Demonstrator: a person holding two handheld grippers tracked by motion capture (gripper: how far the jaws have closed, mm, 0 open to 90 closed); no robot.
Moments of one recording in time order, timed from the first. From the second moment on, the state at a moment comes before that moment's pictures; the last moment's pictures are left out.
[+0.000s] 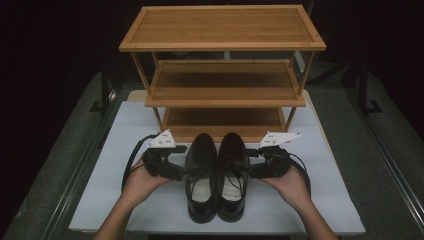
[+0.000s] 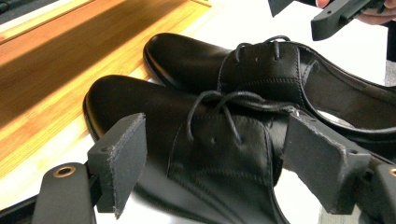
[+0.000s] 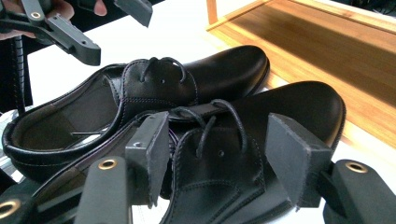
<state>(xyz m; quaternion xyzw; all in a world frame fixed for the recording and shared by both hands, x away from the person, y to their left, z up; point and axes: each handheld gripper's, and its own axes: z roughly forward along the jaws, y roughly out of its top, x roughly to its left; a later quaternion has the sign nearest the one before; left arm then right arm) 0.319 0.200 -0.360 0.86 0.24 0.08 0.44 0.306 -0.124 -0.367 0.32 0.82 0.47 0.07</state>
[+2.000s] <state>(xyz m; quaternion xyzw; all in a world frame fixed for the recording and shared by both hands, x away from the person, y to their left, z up) 0.312 0.198 -0.352 0.83 0.30 0.16 0.44 0.310 -0.129 -0.365 0.35 0.81 0.46 0.12</state>
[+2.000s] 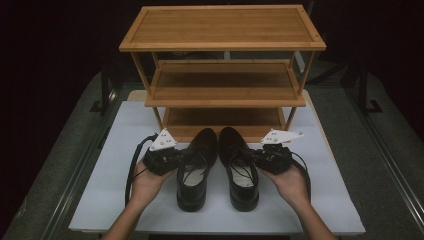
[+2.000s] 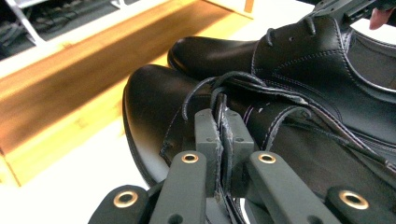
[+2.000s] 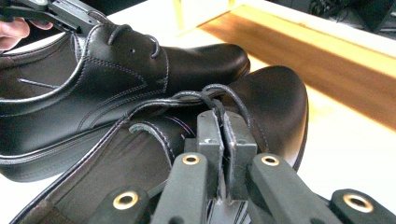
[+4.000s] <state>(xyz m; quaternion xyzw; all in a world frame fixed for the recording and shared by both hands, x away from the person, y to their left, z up) 0.410 0.173 -0.370 0.82 0.32 0.18 0.43 0.406 -0.124 -0.373 0.41 0.77 0.46 0.17</state>
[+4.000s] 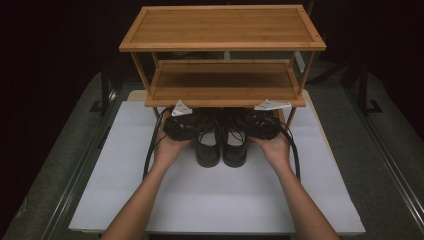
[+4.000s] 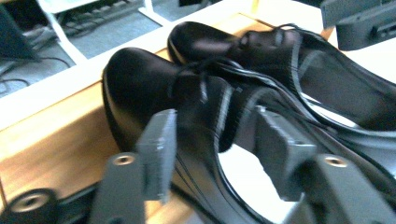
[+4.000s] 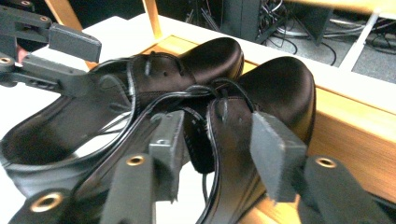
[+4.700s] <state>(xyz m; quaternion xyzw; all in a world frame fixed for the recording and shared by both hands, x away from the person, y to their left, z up) 0.352 0.203 -0.406 0.86 0.28 0.11 0.41 0.338 -0.145 -0.411 0.38 0.81 0.43 0.12</state>
